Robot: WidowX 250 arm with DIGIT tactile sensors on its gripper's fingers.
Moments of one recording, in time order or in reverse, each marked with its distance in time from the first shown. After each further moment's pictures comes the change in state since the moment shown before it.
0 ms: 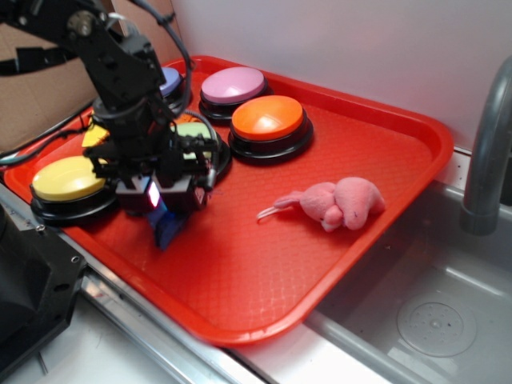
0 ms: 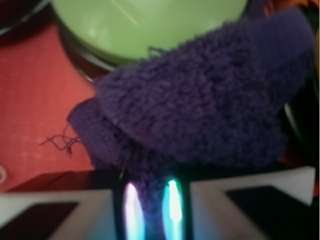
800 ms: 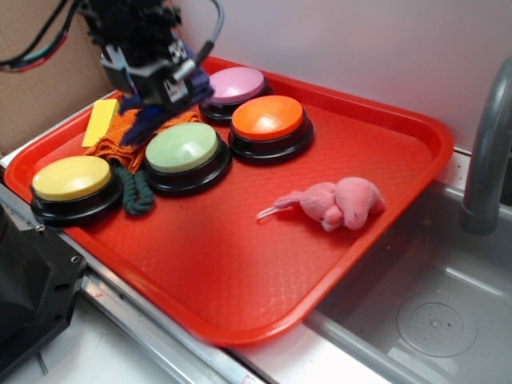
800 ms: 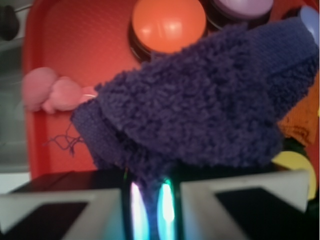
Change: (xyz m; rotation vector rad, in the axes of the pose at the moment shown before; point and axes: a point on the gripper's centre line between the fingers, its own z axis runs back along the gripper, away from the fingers) arm 0.005 -0.031 0.109 -0.105 0.056 -0.568
